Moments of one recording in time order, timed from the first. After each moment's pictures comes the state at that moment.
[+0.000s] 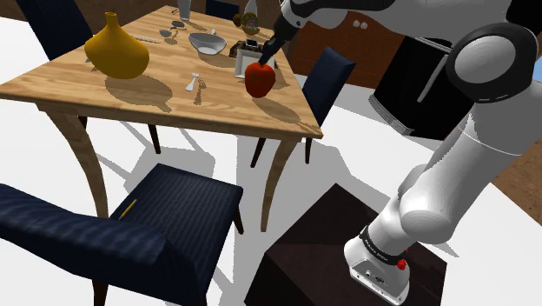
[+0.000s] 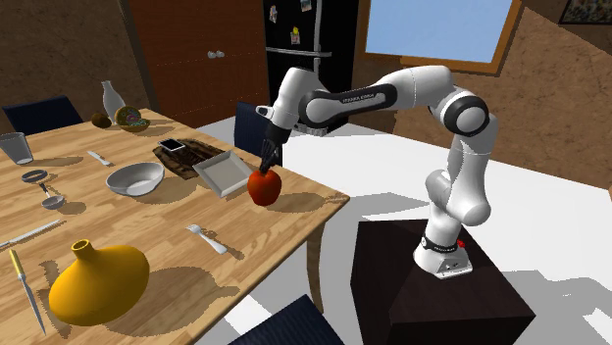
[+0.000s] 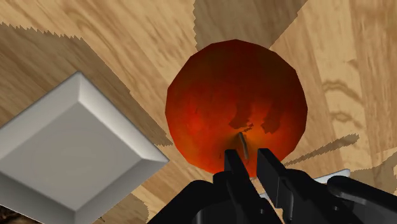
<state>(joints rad) 0.13 0.03 -0.26 -1.76 0.20 2.18 -0.52</state>
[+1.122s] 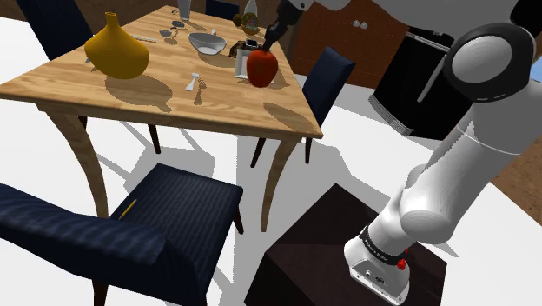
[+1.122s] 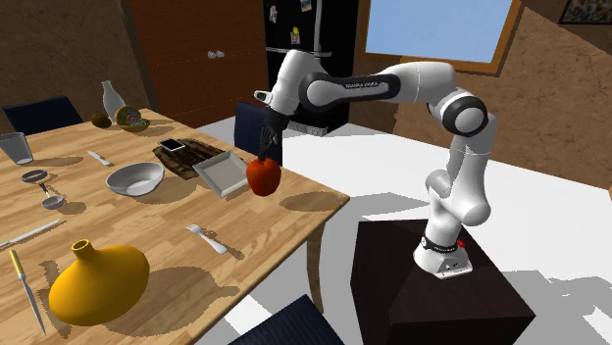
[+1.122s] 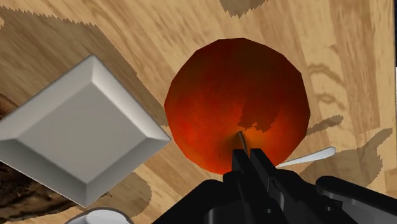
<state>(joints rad) 0.13 0.04 -0.26 -1.63 0.19 2.06 -0.50</state>
